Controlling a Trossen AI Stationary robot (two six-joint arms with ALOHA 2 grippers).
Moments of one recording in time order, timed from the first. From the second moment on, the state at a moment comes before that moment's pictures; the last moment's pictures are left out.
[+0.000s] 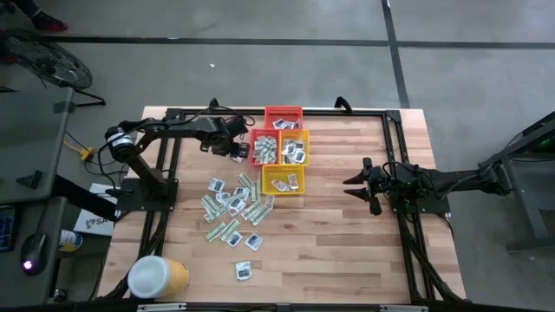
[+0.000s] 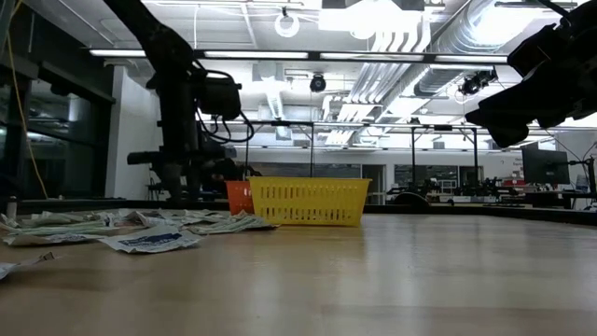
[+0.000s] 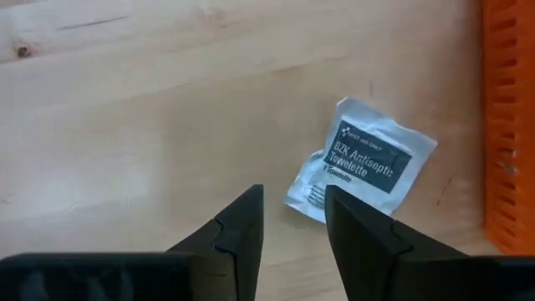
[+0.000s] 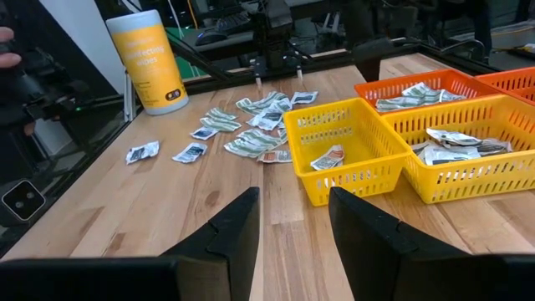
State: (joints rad) left arm 0.55 1.62 0.93 -0.65 -0.11 -0.84; right arm 0.02 0.21 0.01 0.03 -0.01 0.20
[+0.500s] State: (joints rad) left arm 0.57 1.58 0.76 -0.40 0.04 -0.91; right arm 0.02 0.21 0.01 0.03 -0.01 0.20
